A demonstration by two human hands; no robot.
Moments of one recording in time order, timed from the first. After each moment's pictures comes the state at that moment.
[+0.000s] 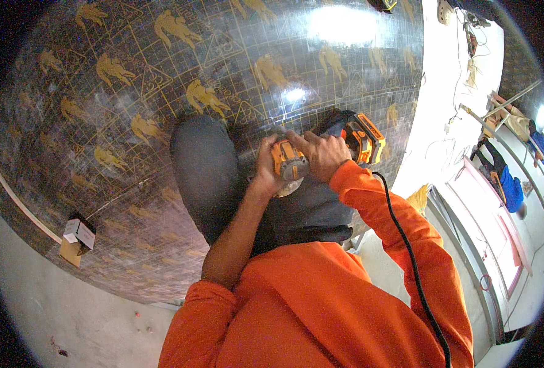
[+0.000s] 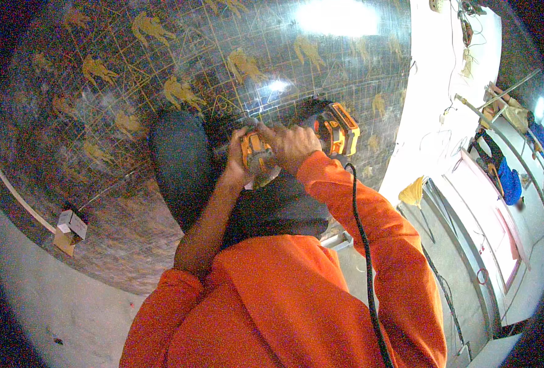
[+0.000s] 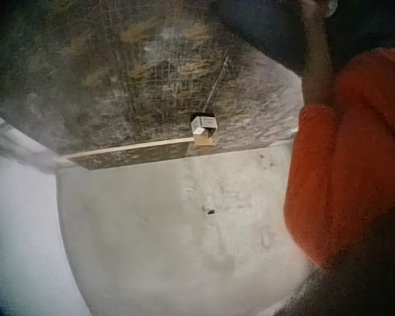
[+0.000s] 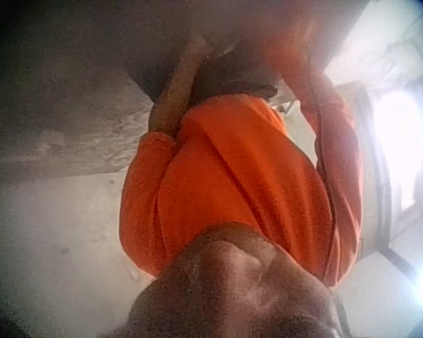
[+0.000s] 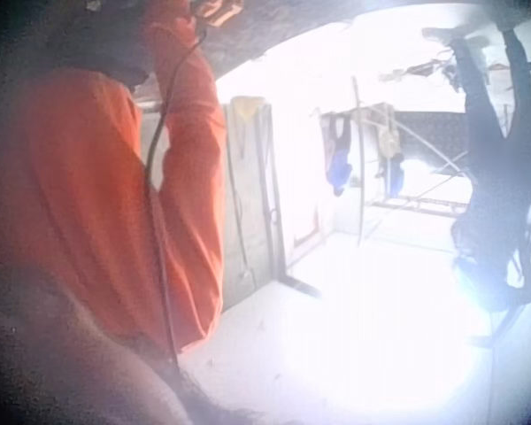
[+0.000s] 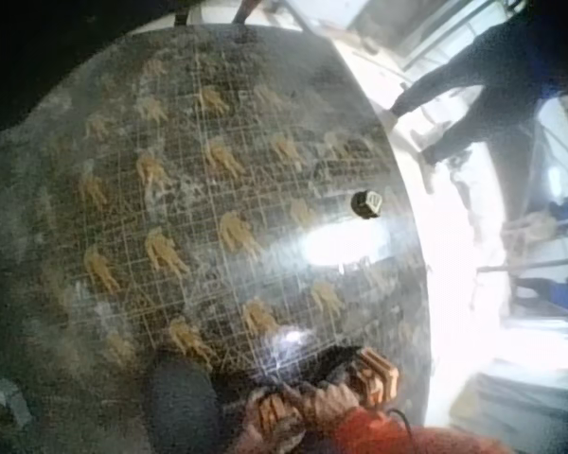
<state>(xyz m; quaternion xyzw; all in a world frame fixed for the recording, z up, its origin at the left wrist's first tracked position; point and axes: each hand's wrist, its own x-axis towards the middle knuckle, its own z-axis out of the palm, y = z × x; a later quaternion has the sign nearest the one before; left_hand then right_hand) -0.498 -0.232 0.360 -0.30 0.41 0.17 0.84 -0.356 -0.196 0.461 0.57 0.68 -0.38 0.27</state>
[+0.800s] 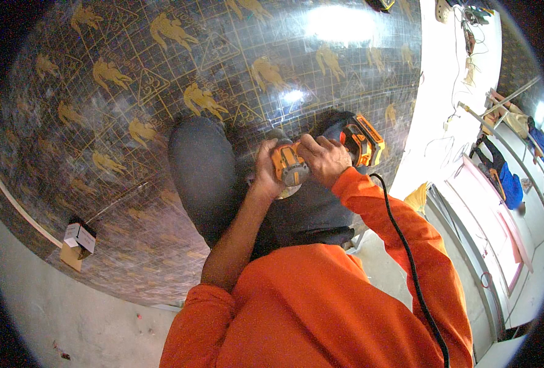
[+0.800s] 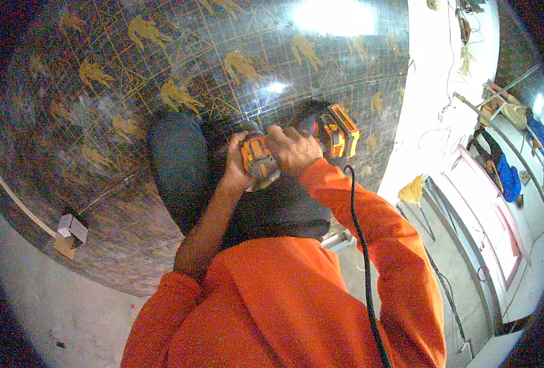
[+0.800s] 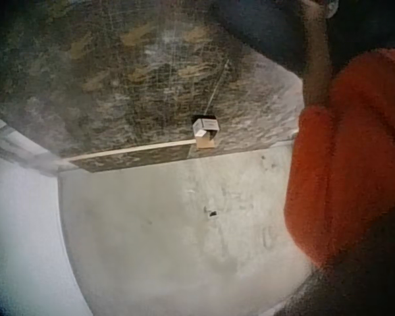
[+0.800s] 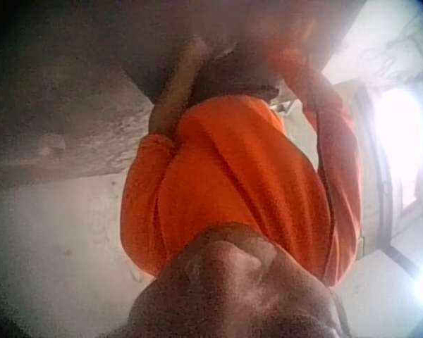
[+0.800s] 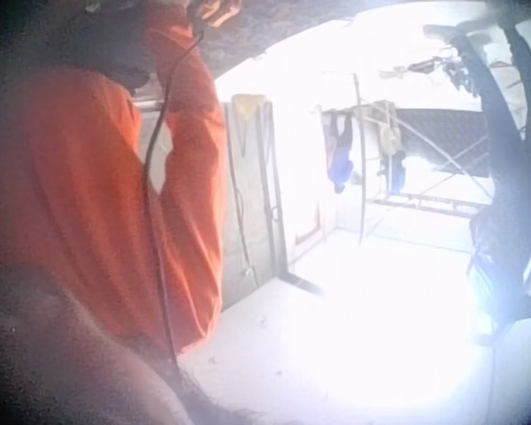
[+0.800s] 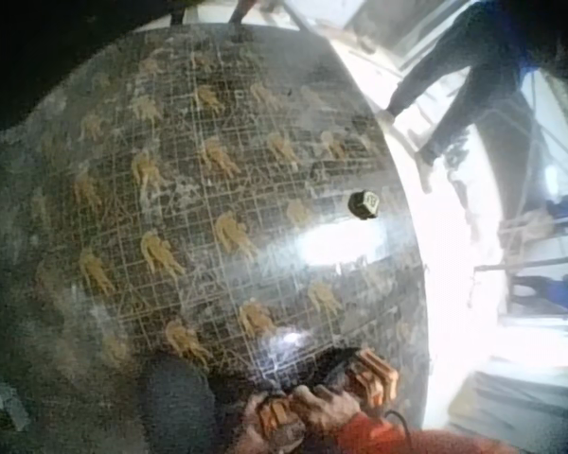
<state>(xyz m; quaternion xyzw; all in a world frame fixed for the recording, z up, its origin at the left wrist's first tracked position) -0.499 -0.243 0.348 -0.37 0.37 0.17 0.84 -0.342 -0.223 0.447 0.55 0.76 -0.29 0.17</state>
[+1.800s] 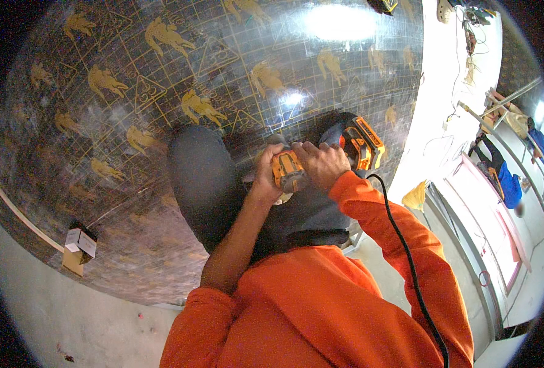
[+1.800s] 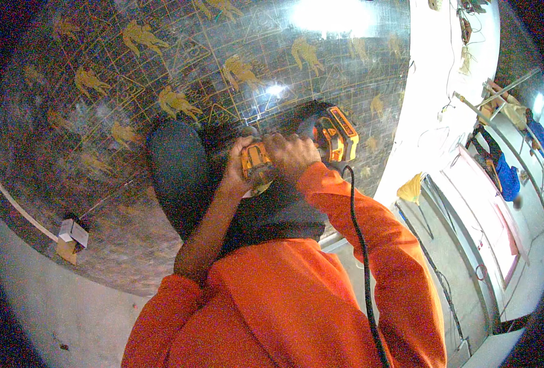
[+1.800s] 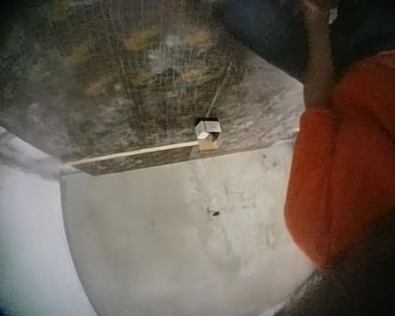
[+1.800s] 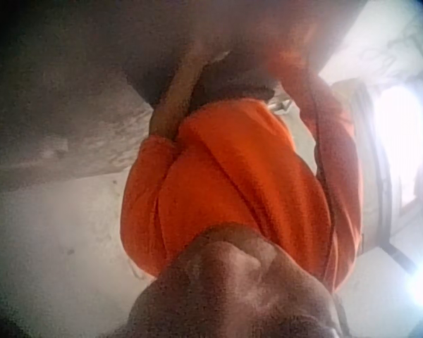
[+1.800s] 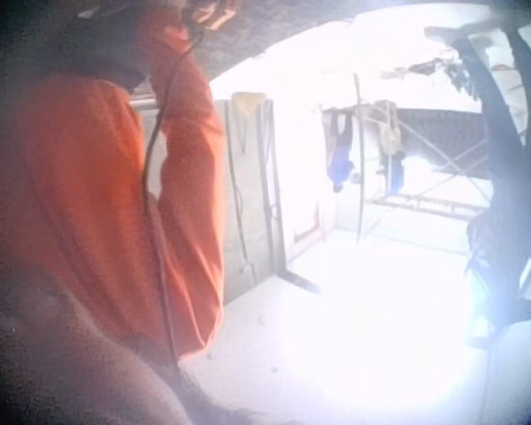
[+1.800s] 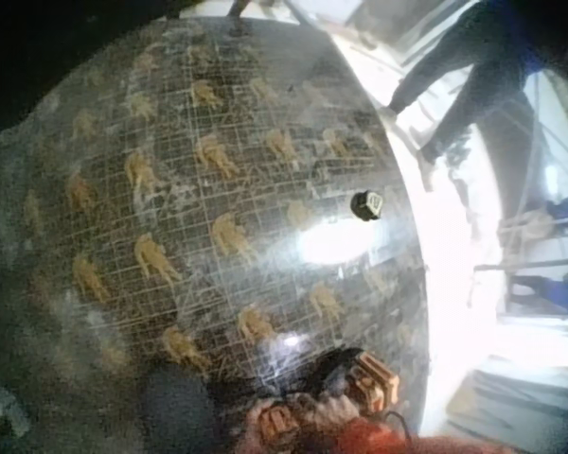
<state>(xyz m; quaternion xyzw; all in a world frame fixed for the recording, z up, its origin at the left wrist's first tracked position) -0.499 -0.234 0.361 -0.29 0.42 0.17 0.84 -0.348 -0.211 0.445 0.57 0.73 -0.29 0.23</state>
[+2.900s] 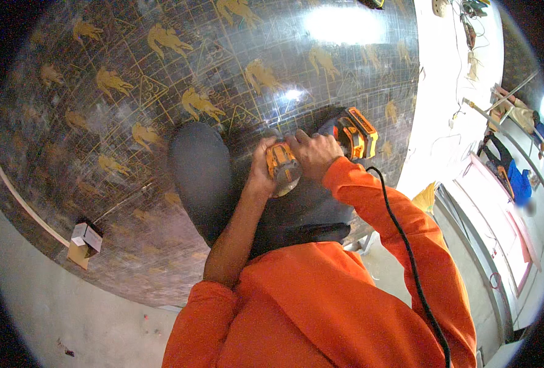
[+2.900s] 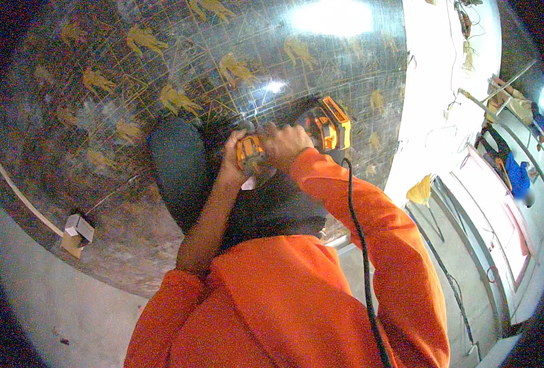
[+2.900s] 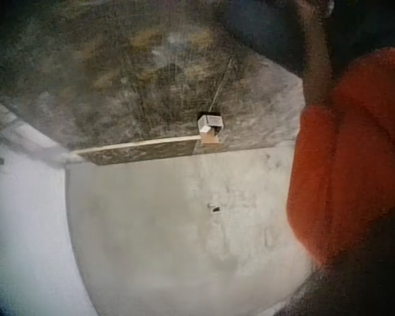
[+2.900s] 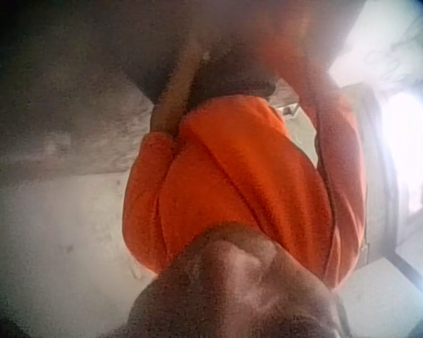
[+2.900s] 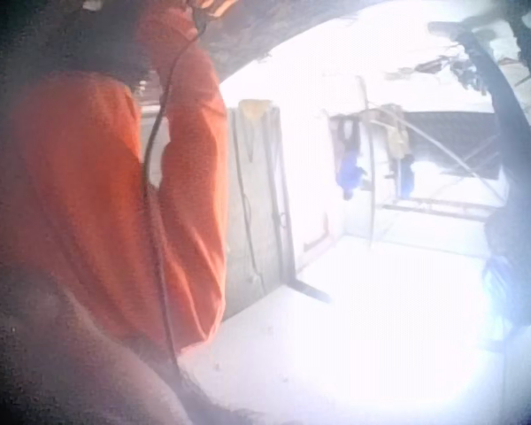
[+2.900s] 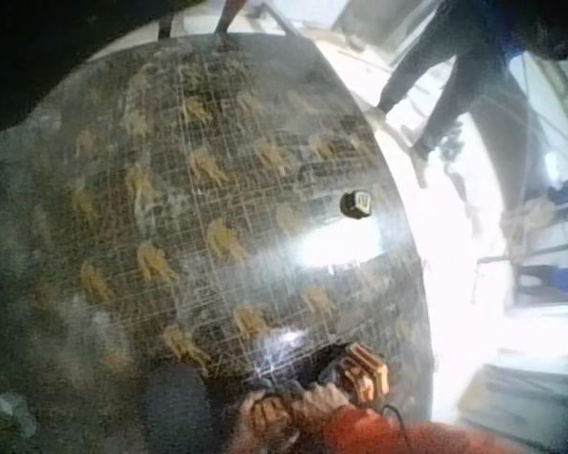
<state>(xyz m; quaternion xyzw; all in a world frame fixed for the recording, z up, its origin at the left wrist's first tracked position) -0.499 -0.235 0.353 -0.33 0.34 0.14 0.87 -0.347 -0.212 0.449 0.55 0.72 -0.33 0.26</state>
